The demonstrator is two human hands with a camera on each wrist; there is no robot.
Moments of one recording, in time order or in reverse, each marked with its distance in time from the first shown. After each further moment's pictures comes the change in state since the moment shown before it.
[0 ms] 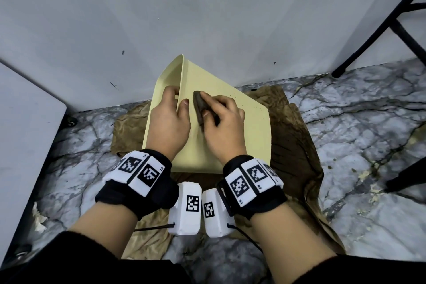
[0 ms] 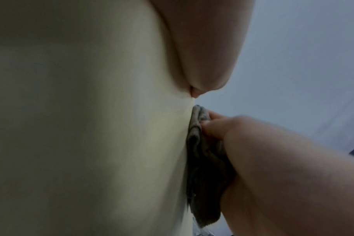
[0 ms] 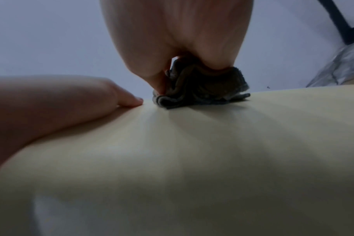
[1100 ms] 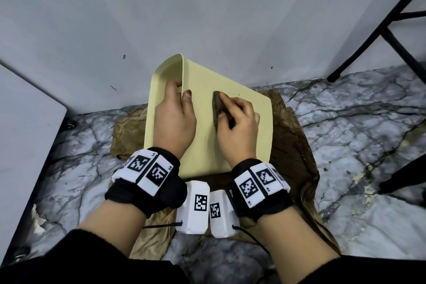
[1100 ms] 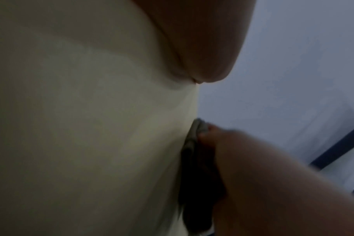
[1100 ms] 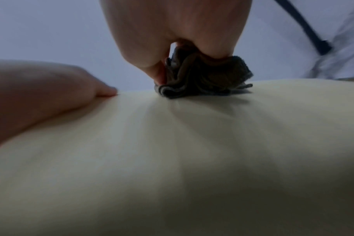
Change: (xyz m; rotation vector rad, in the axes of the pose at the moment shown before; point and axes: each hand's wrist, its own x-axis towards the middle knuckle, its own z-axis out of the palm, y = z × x) left_hand -0.001 0.020 0.001 -0.047 0.103 0.053; right_hand -0.001 0.005 -0.015 0.016 0.208 -0.016
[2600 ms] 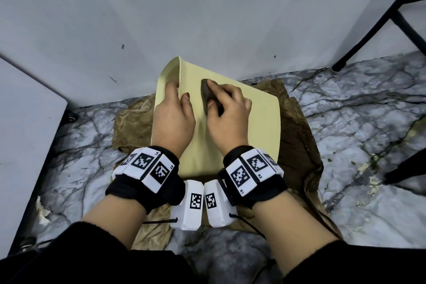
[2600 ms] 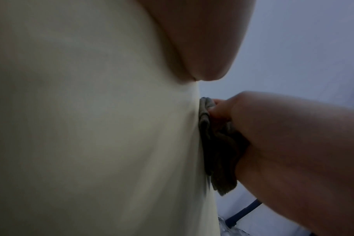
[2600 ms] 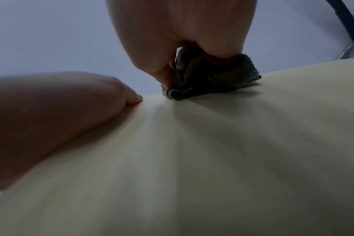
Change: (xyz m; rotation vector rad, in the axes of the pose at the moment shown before) left_hand -0.013 -0.013 0.001 0.106 -0.046 -0.020; right_hand 0.000 -0.001 0.019 -0.040 -0.090 -0.037
